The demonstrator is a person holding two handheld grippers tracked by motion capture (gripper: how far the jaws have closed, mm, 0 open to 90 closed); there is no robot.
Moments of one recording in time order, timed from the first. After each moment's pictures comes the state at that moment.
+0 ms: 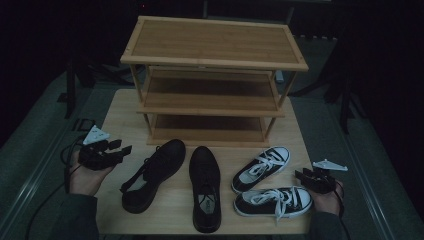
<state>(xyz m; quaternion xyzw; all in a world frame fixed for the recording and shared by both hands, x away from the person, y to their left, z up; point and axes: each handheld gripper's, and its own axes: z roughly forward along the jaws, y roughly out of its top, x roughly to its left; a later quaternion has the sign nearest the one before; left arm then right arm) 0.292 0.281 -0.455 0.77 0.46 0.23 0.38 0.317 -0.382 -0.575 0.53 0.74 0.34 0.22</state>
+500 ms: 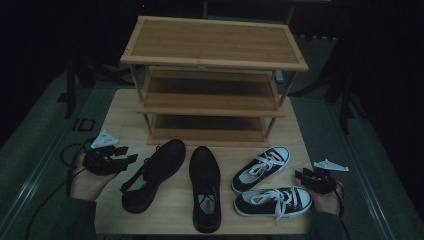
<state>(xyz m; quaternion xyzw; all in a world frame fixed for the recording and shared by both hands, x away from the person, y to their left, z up) 0.283 0.265 -0.453 0.80 0.44 0.19 0.36 0.317 -0.384 -0.576 0.54 0.74 0.35 0.21</state>
